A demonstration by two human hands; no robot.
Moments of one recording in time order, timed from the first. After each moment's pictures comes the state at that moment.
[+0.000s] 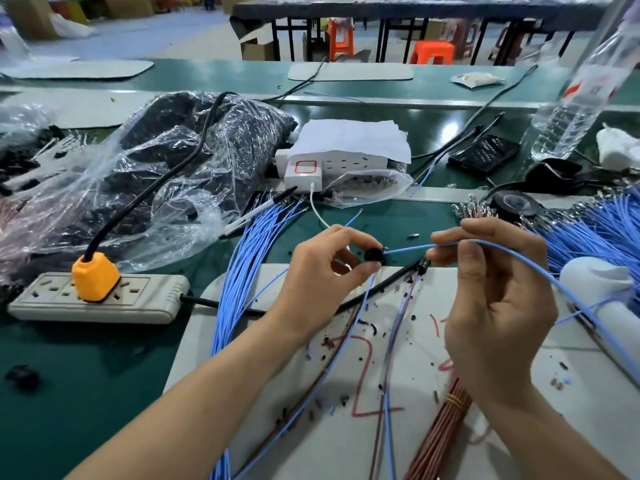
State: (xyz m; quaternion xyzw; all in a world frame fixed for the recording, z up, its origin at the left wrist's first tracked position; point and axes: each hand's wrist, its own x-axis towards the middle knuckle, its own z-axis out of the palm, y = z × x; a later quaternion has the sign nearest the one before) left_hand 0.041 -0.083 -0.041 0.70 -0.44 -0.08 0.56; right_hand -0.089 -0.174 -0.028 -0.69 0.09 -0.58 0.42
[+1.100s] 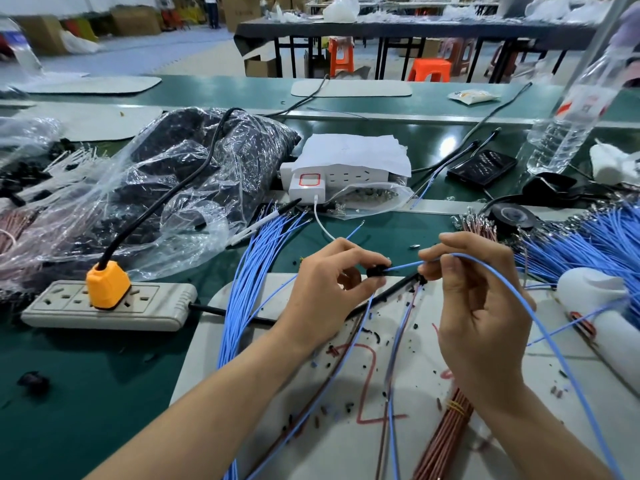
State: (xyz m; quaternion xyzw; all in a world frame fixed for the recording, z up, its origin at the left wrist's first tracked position) left_hand 0.035 -0.080 -0.039 0.70 -0.46 -0.06 0.54; right_hand -0.087 -0.180 -0.036 -0.74 0.07 -0.56 0.37
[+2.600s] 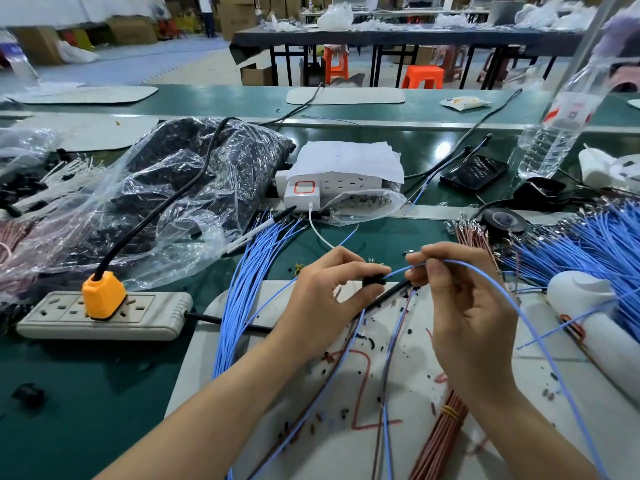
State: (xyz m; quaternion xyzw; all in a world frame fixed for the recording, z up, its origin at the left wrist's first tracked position) left_hand 0.033 -0.078 -0.037 0.69 -0.50 -0.01 0.53; right_hand -0.087 -0.176 -0.030 -0.72 0.12 -0.53 0.44
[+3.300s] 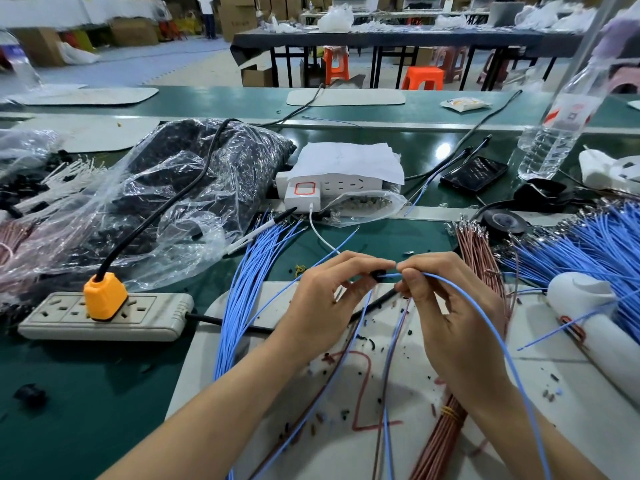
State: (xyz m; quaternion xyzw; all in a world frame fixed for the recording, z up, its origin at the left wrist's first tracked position) left_hand 0.036 -0.081 -0.040 0.65 -0.54 0.00 0.54; right_hand -0.085 -0.183 -0.034 -0.81 0.09 -0.50 0.28
